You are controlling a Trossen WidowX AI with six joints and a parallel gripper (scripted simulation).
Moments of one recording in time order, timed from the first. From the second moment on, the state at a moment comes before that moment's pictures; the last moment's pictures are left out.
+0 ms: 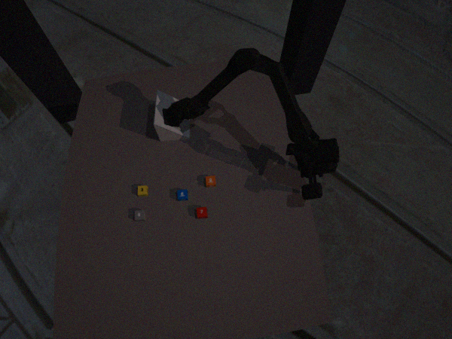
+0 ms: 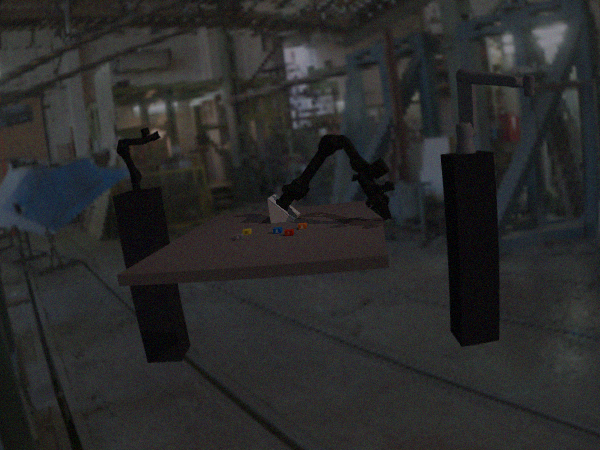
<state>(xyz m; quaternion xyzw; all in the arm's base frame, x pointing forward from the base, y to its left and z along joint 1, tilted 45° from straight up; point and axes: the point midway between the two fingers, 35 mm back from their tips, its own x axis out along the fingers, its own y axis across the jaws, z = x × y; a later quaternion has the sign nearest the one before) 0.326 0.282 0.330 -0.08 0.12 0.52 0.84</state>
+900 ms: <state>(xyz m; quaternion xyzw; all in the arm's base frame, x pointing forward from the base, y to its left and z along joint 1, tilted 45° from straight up) 0.390 -0.045 0.092 0.00 0.51 0.26 0.82</state>
